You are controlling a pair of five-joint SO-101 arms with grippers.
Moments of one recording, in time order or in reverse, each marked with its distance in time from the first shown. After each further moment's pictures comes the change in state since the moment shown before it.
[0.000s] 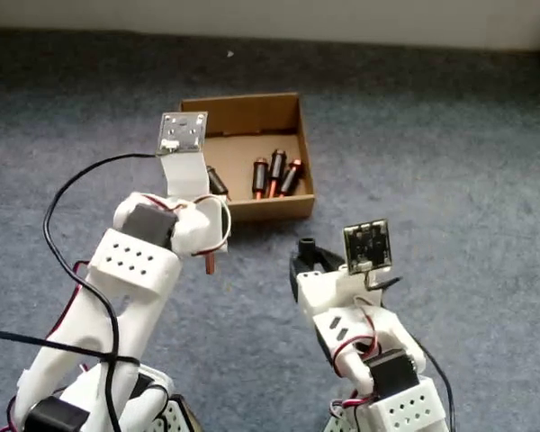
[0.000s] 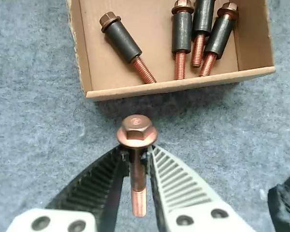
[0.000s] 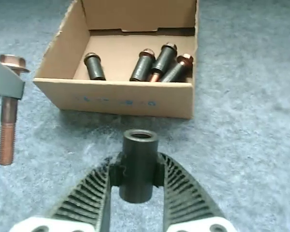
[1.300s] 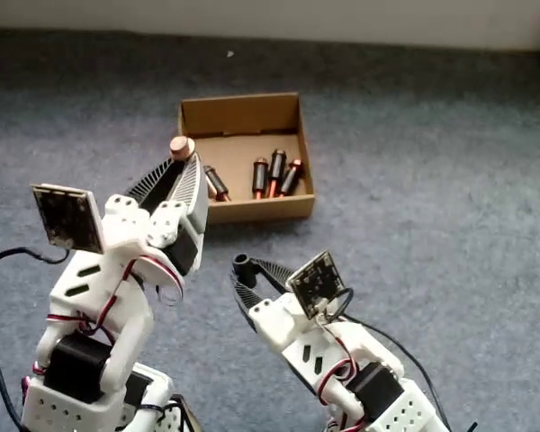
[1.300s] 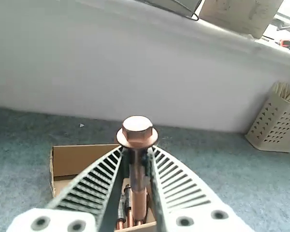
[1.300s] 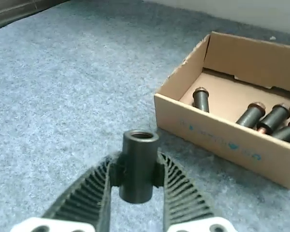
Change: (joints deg) left arm 0.1 -49.1 17.2 -24.6 -2.2; right arm -19.9 -8.8 5.5 -9.8 7.2
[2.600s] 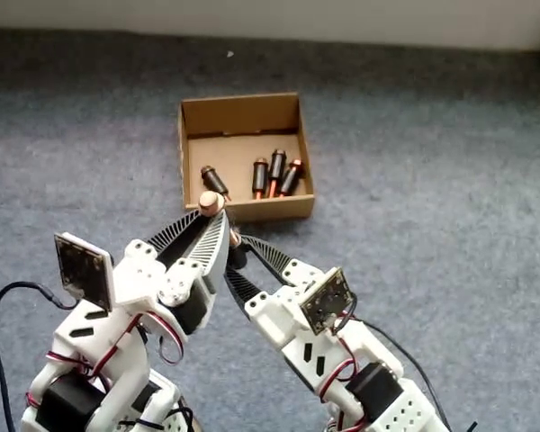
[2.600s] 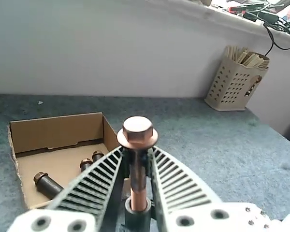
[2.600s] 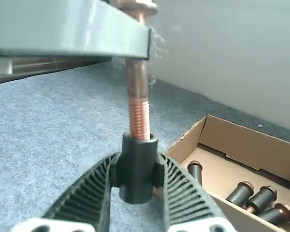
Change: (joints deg) left arm 12.0 -16.3 5.9 12.8 -0.2; right arm -0.3 0.0 0.1 -14.7 4.5
